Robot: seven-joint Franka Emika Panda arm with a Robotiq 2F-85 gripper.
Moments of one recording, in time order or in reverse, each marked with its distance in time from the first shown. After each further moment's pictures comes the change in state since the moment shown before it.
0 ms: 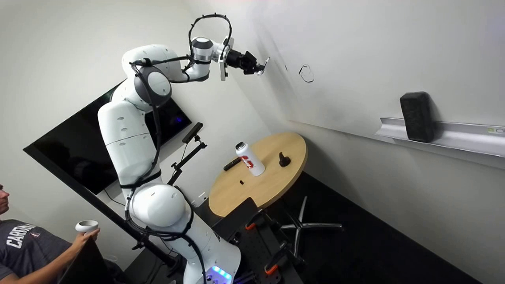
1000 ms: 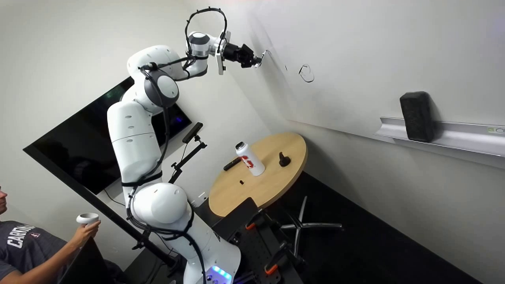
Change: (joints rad) arm 0.089 0.085 -0.069 0.198 -0.006 -0.078 -0.052
